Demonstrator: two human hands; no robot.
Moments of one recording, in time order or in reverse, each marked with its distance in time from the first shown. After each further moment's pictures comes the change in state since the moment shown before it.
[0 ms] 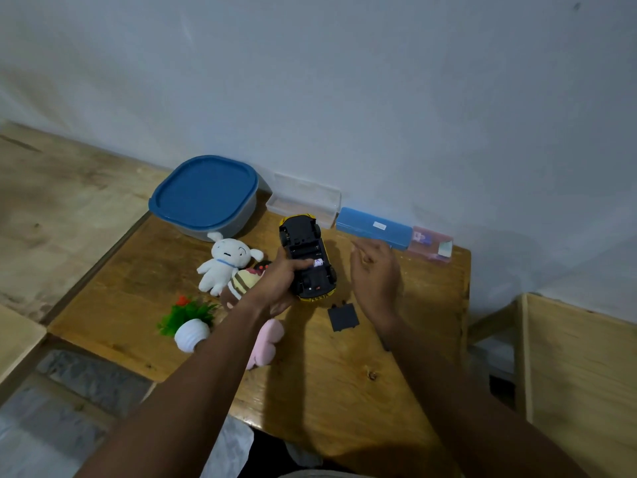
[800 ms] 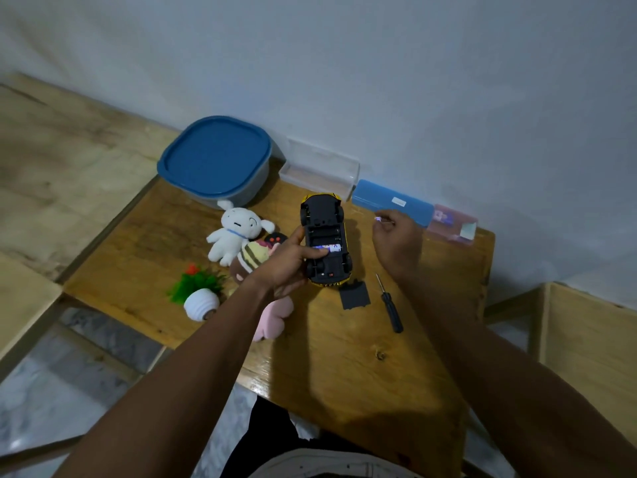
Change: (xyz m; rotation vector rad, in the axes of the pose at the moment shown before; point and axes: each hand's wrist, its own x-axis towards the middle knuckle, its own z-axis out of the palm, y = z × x) left_hand -0.009 -0.004 -0.009 -0.022 -0.115 -0.052; right_hand 0.042 0.032 0.013 -0.128 -0.113 0.068
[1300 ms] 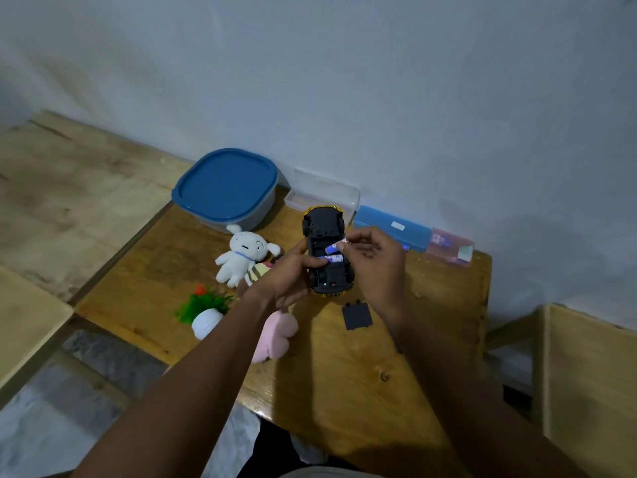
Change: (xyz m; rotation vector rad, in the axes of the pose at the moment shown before) left_hand -0.008 0.019 0.007 -0.002 -0.035 0.045; right_hand -0.050 -0.083 -0.030 0.505 -0.092 -0.059
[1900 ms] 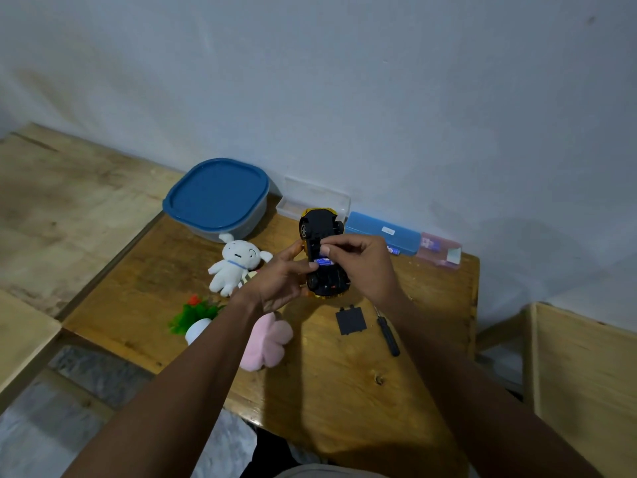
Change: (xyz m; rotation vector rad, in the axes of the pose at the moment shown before) left_hand -0.003 0.009 -0.010 0.014 -0.156 0.028; right_hand 0.012 -0.019 -0.006 0.110 -0.249 0.096
